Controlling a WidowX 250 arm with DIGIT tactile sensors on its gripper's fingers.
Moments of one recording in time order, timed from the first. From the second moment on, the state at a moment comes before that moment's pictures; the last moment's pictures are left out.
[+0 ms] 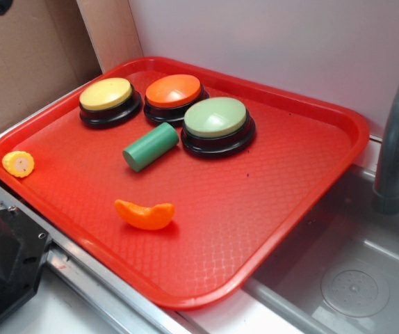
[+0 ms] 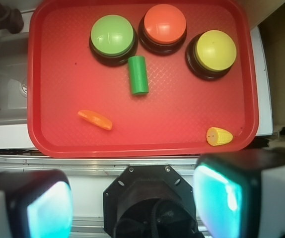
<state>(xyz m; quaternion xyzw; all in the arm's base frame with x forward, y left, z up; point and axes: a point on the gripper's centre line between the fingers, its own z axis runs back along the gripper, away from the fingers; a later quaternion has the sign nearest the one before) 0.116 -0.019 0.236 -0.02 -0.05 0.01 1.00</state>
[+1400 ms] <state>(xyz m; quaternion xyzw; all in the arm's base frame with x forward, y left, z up) 0.181 -0.067 0.101 0.00 -0.06 -0.37 0.93</state>
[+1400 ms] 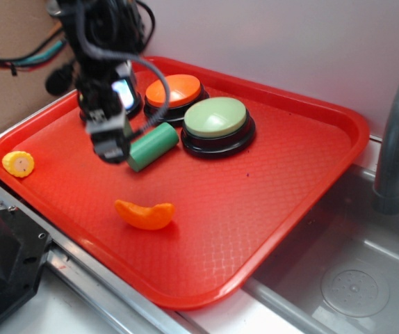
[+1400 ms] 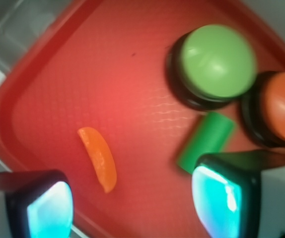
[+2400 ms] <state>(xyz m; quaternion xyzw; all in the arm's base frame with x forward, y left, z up) 0.174 -0.088 0.011 0.02 -0.02 -0.45 0.89</state>
